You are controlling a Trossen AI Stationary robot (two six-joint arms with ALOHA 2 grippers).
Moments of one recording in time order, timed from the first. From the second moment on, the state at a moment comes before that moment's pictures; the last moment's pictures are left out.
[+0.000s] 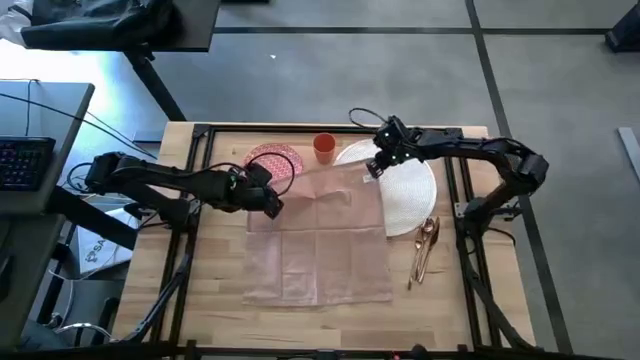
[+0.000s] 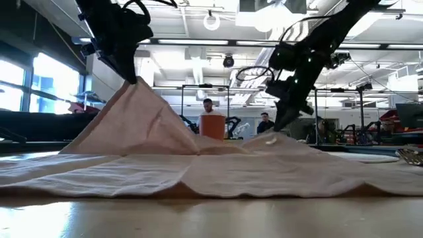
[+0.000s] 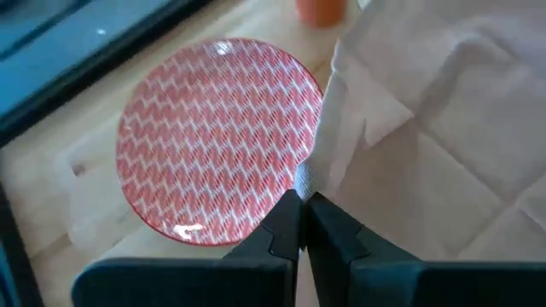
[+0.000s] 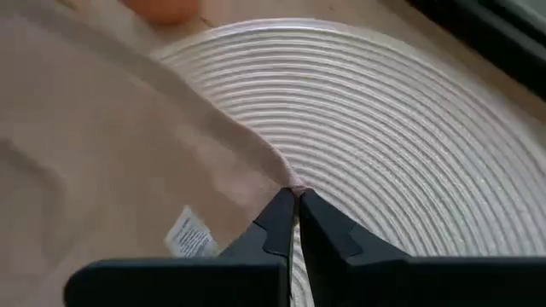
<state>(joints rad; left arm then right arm) -0.09 1.31 1.01 -0.92 -0.64 -0.86 -0.63 1.52 0.90 -0.40 -0.06 0.14</state>
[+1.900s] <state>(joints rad) -0.86 1.42 0.91 -0.60 -0.25 -1.00 0.64 1.39 0.78 -0.56 0.12 0.77</state>
